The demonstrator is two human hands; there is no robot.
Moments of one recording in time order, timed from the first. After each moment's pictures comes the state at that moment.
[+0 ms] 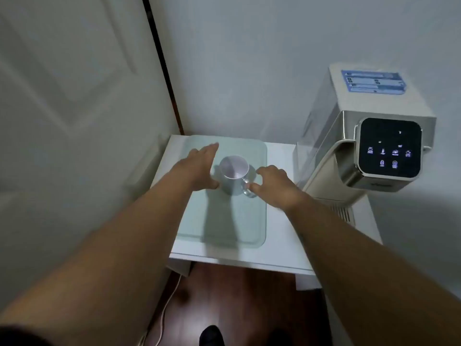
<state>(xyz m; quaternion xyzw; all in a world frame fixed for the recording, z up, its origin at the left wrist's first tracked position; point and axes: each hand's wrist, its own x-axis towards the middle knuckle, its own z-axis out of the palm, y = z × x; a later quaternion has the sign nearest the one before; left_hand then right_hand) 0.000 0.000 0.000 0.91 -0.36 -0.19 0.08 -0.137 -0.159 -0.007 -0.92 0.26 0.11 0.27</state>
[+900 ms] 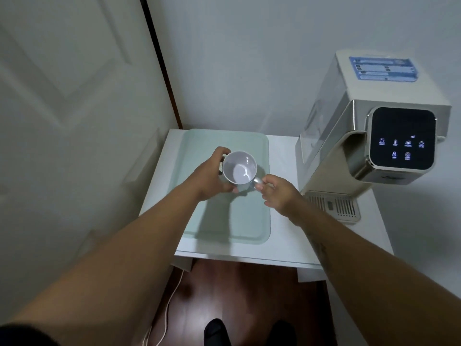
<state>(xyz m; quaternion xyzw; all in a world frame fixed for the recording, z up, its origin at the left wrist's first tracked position) -0.020 0.000 -0.030 0.84 -0.31 -0.27 0.35 -0.160 -0.159 -0.053 -0.76 0.31 0.04 0.57</state>
